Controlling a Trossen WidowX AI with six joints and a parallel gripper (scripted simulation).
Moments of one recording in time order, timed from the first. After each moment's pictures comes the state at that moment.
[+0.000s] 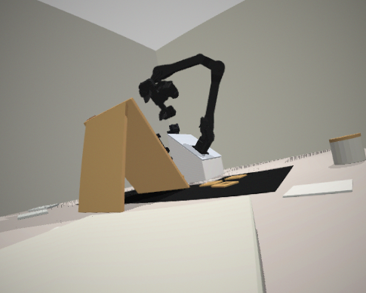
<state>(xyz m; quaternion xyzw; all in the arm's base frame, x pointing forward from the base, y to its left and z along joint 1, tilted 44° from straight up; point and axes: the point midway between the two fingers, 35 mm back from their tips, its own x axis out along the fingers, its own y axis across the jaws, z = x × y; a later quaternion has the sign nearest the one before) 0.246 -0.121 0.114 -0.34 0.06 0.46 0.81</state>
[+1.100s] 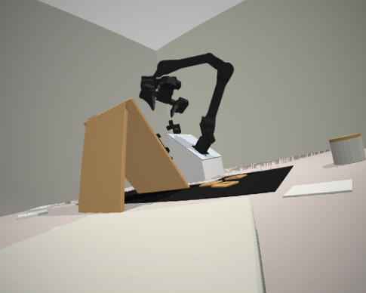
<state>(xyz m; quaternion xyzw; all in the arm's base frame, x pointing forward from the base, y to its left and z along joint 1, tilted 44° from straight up) 0.253 -0.071 0.132 -0.12 0.21 0.49 0.84</state>
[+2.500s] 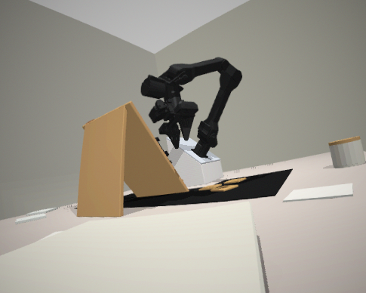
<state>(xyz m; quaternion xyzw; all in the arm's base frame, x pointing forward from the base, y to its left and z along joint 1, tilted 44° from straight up) 0.286 0.083 0.114 0.43 0.67 0.17 0.58</state>
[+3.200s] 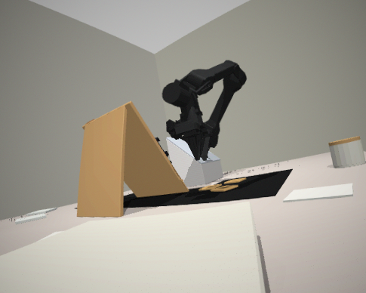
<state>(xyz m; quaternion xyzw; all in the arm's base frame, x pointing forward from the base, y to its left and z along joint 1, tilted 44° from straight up) 0.274 0.166 0.114 0.58 0.72 -0.15 0.36</state>
